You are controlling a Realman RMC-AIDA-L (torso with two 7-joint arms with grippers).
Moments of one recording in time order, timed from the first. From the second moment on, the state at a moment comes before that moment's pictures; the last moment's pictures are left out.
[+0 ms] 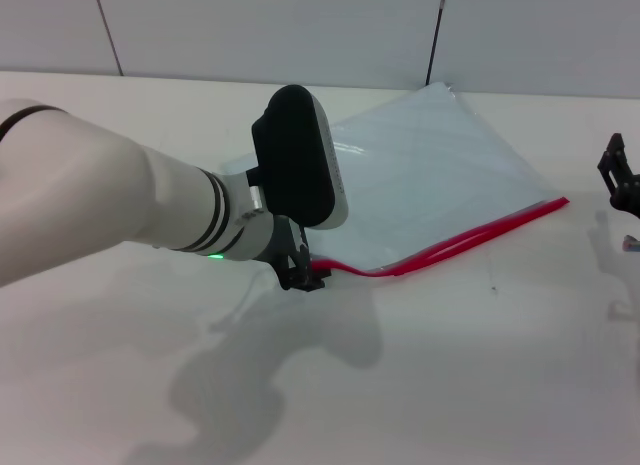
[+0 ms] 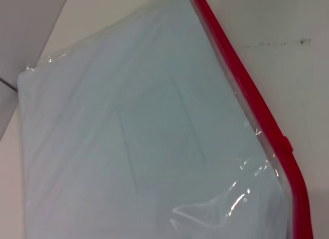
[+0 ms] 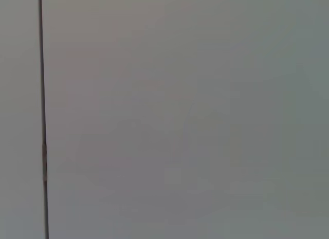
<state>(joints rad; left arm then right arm) -0.56 -2.03 1.89 1.19 2.55 0.84 -2.24 0.48 2.04 -2.76 -0.50 -1.44 1.08 2.82</state>
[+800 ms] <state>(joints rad) -0.57 -2.03 1.87 1.18 2.56 0.78 -2.33 0.48 2.04 -2.76 -0.51 -1.44 1.09 2.82</state>
